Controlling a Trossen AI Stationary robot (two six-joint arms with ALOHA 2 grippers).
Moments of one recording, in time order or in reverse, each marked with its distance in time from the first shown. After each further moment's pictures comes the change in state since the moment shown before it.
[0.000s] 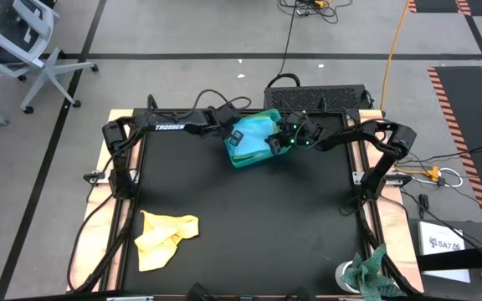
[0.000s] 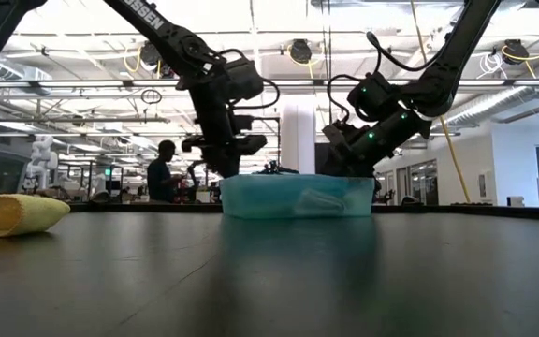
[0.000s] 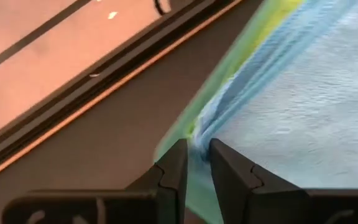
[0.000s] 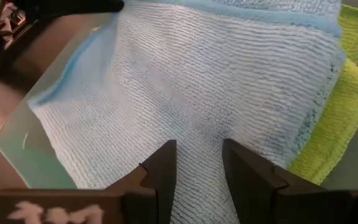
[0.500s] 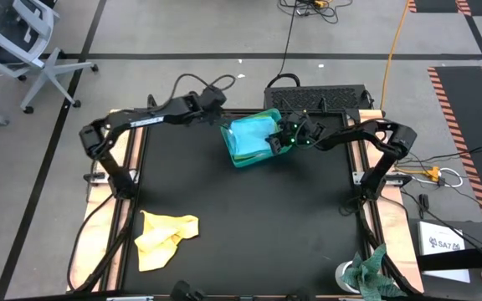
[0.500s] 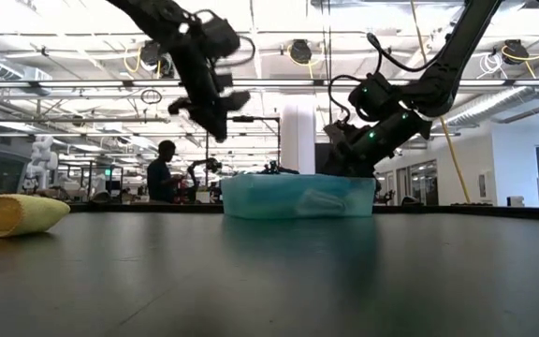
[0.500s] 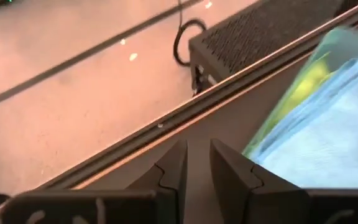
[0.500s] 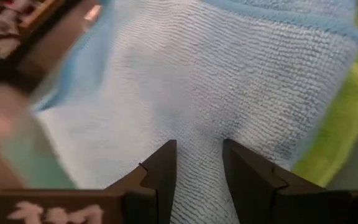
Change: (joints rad) left arm 0.060 -0.214 0.000 -0.032 -0.051 0.034; right arm -0.008 -0.006 0.000 0.004 -0.027 0.008
